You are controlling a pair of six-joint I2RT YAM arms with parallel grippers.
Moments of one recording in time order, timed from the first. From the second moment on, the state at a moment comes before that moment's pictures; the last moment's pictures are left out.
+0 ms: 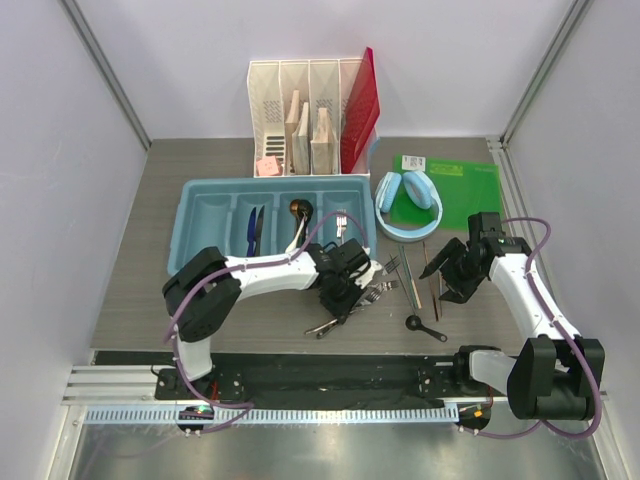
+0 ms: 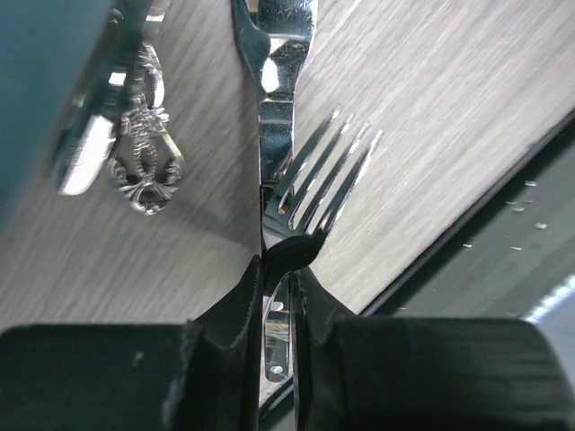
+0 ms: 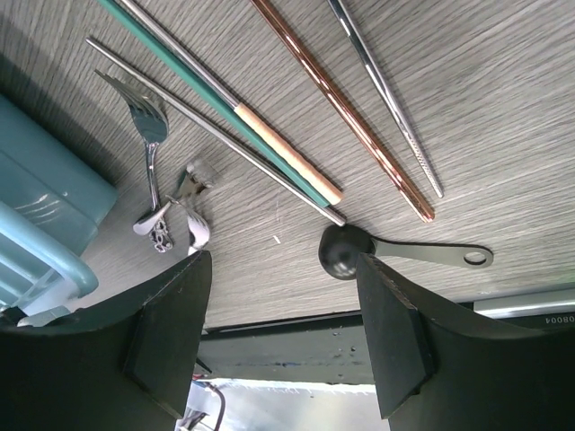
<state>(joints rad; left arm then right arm) -1.03 1.85 1.23 -0.62 0.21 -0.20 -0.04 1.15 0.79 -0.91 -0.23 0.77</state>
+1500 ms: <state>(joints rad) -1.00 1.71 1.28 -0.74 0.17 -0.26 -0.04 1.18 0.79 -0.89 -0.24 0.76</state>
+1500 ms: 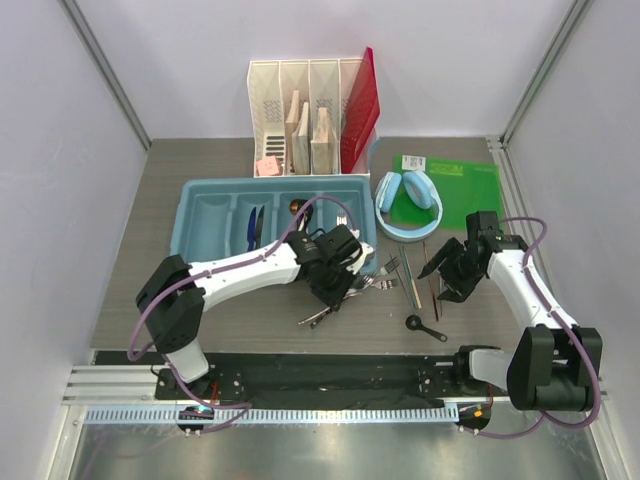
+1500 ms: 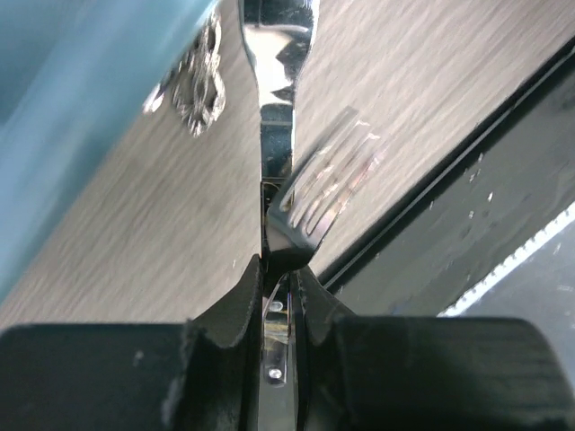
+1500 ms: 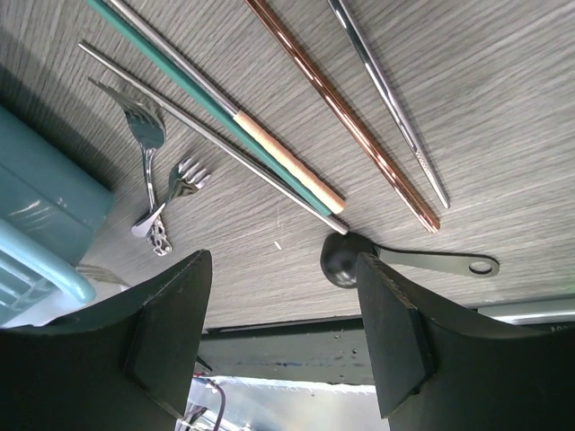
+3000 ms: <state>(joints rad) -0.77 2.26 2.20 -1.11 -0.12 -0.30 -0.04 1.24 0.77 -0.81 -0.29 0.80</state>
